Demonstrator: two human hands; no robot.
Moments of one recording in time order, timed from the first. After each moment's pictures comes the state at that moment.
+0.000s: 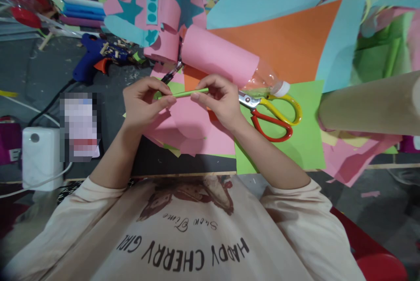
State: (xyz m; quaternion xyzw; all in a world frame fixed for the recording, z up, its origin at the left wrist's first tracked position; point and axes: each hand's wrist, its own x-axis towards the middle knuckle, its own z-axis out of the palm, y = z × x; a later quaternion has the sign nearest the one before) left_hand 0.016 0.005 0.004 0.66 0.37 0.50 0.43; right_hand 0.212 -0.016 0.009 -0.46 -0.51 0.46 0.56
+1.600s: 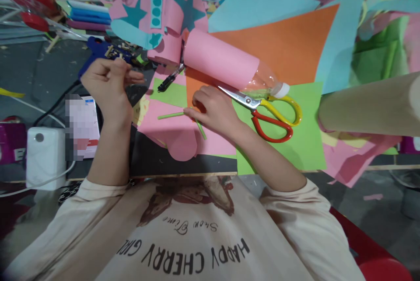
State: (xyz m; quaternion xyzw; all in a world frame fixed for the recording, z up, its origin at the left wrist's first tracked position) left_hand -0.006 0.030 0.014 0.50 0.55 0.60 0.30; right_hand 0.215 -0.020 0.015 -0.49 -0.80 0.26 0.22
